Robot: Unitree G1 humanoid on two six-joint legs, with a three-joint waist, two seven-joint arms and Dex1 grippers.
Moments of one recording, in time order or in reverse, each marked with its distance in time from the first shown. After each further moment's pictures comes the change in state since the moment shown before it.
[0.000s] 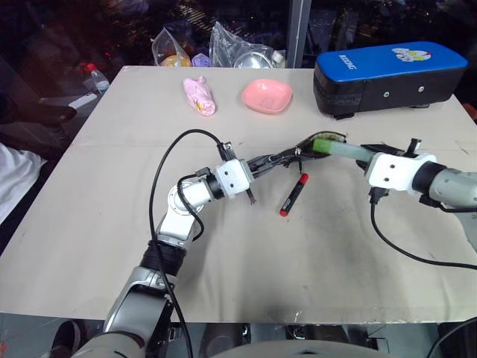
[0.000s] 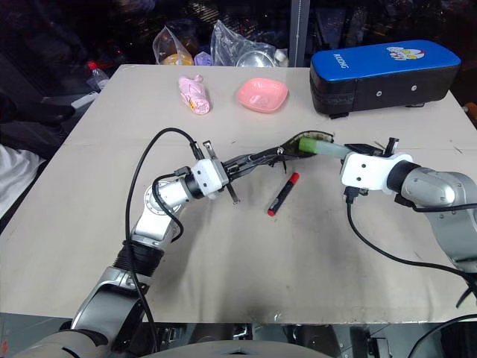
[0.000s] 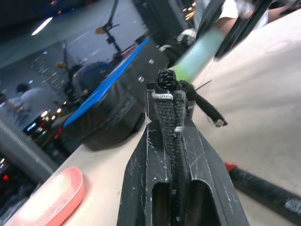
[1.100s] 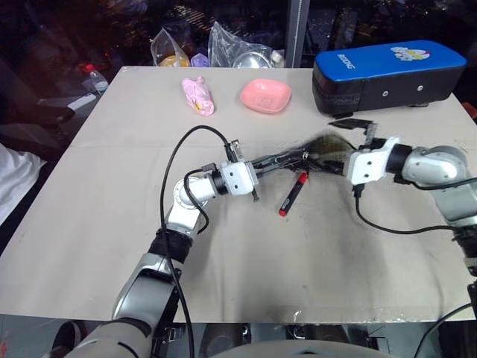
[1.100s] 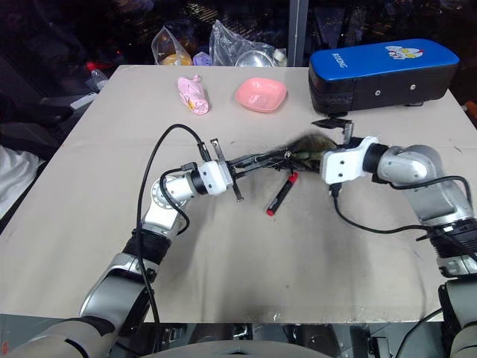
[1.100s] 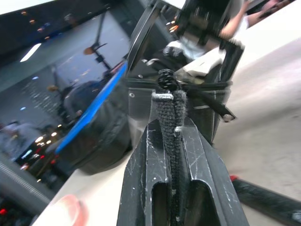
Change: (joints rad) left arm -0.094 -0.022 0.038 0.190 0.018 -0.159 0.005; right arm -0.205 0.148 -0.018 0.294 0.052 -0.424 0.101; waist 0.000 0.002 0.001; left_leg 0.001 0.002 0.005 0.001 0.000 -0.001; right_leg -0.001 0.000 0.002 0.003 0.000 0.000
